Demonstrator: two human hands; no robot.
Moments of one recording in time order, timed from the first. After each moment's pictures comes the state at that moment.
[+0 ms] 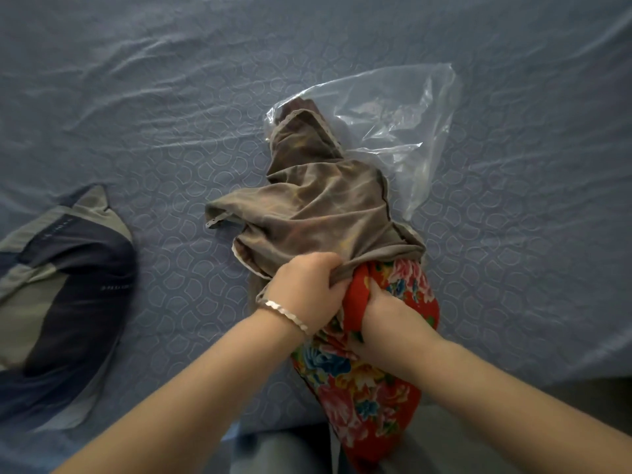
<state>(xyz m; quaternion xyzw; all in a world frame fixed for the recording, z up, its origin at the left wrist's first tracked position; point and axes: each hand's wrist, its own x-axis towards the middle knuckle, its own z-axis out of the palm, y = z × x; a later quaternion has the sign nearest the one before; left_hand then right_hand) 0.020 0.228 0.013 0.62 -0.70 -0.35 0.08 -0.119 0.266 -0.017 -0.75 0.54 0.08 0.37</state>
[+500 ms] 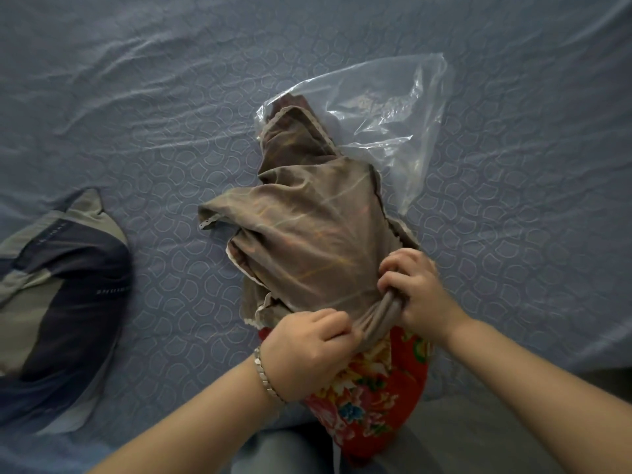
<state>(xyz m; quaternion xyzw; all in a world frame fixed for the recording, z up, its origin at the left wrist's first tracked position) 0.025 0.283 -0.013 0.32 -0.90 -0.19 0.23 -0.185 0.254 -0.063 -0.78 0.53 -0.19 0.29</state>
